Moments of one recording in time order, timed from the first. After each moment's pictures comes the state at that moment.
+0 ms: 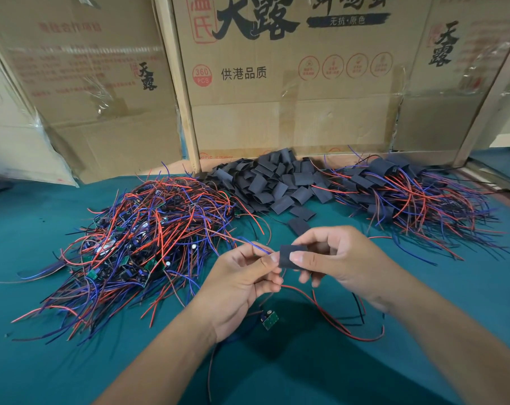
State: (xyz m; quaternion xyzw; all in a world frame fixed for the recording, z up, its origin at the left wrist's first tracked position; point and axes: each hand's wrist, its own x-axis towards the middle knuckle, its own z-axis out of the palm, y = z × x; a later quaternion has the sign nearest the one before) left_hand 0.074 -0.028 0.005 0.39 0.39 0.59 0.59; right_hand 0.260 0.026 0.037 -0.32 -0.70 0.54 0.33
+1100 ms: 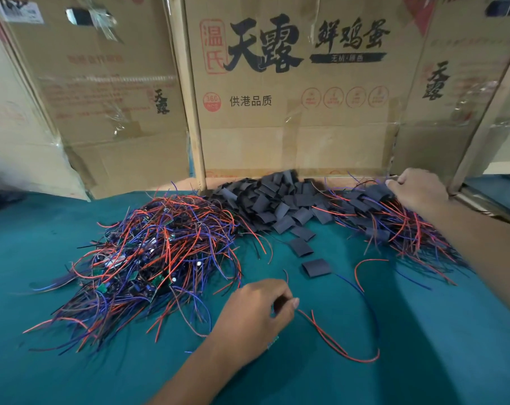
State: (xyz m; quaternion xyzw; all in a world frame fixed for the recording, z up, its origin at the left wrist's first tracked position) left_hand 0.080 -0.033 -0.007 0.76 0.55 0.34 0.10; right_hand 0.375 0.240 0.082 -0.72 -0.66 -0.02 0.23
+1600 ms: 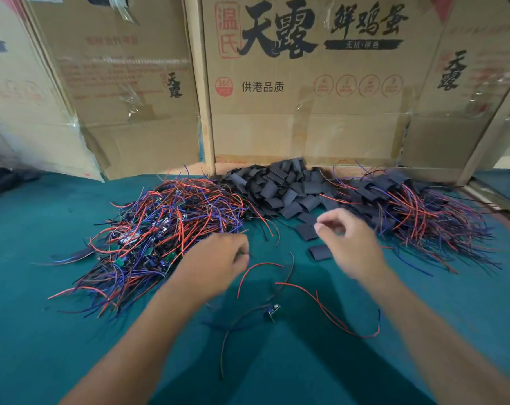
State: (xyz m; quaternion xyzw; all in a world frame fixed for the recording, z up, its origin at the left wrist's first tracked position) left_hand 0.015 -0.032 0.039 0.72 0.66 0.20 0.04; right_hand 0.254 0.066 0.022 -0.48 -0.71 0.25 0.44
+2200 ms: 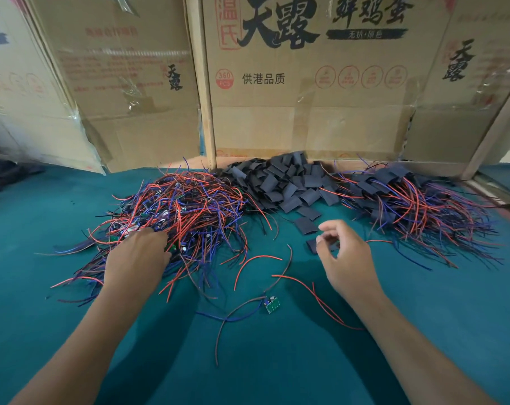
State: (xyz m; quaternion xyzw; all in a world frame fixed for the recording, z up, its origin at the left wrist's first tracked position) left_hand -0.060 -0.065 0.025 0.54 0.83 0.02 -0.13; right_hand 0.259 0.050 -0.019 -0.46 -0.74 0.18 0.45
